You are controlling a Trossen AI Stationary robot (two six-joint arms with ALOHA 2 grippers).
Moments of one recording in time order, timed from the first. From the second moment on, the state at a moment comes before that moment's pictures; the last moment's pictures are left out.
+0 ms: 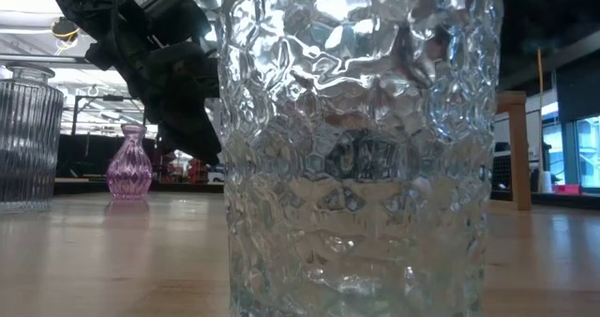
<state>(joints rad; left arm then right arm) 0.10 1.36 0.54 0.04 0.15 -0.49 0.46 1.35 0.51 0.53 0.49 0.24</state>
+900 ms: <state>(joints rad) 0.20 1.36 0.54 -0.04 0.24 -0.28 0.04 1.69 1.35 0.10 0.82 -0.03</state>
